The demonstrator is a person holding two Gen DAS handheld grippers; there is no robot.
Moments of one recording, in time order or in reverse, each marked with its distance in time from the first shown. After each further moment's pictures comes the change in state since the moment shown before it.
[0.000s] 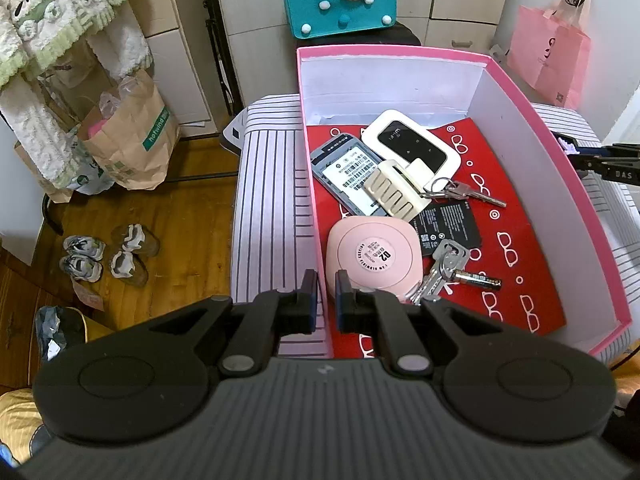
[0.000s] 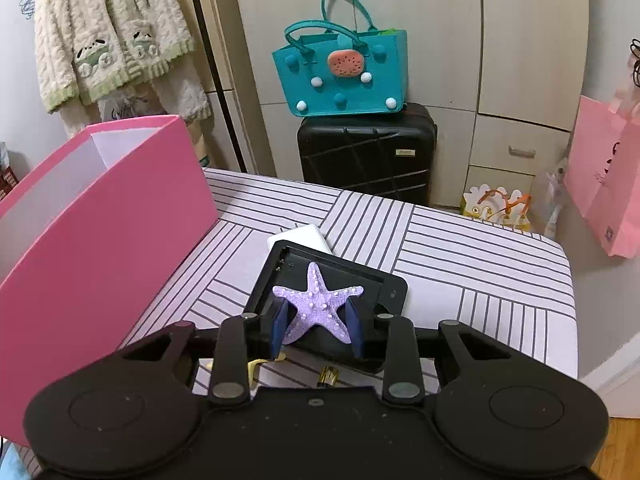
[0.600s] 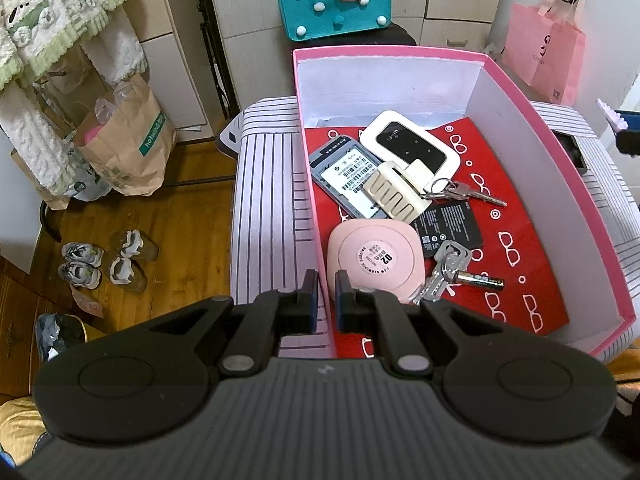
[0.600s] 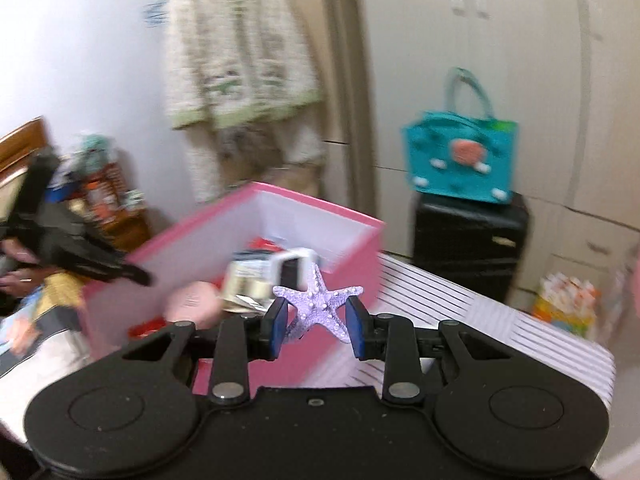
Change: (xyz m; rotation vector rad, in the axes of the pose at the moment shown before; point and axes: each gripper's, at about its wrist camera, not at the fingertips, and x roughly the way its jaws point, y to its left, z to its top) left arm 0.003 0.003 0.000 0.021 -0.009 -0.005; right arm -0.088 0.098 0.037 -0.221 -0.127 0.267
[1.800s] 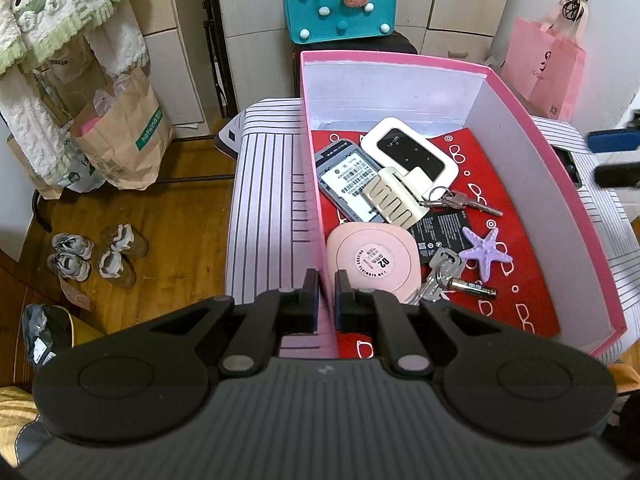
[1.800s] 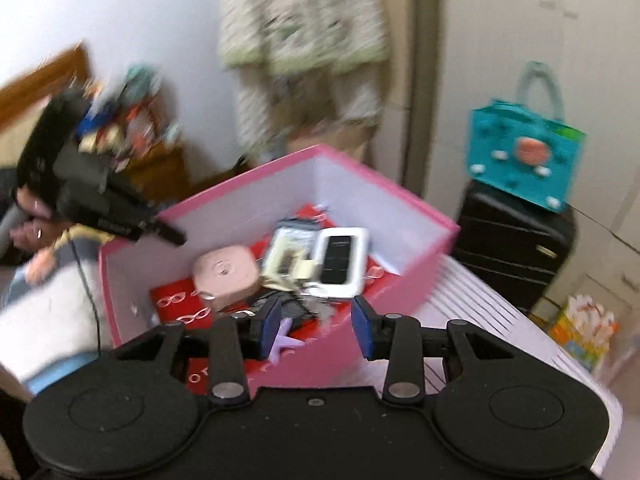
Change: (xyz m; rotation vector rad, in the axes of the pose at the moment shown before) left arm -0.003 0.006 -0.001 -0.043 -0.012 -0.032; right arm 0.022 0.017 0.024 -0.120 0.143 0.047
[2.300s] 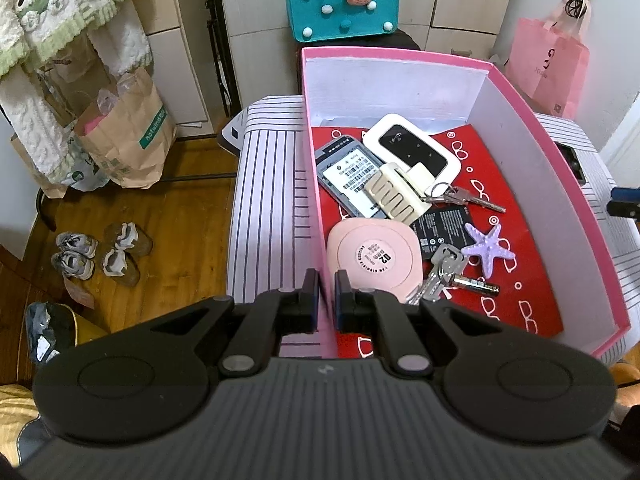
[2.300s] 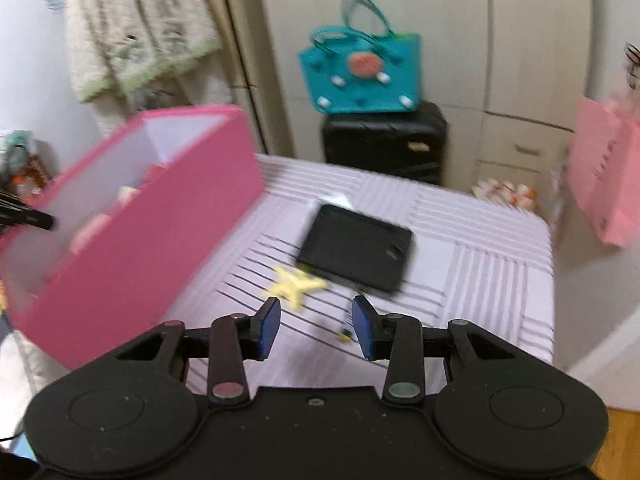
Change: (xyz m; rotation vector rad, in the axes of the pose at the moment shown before) left arm 0.001 -0.002 -0.001 -0.002 0.006 0.014; right arm -0.013 -0.072 -0.123 0.346 0.021 -0.258
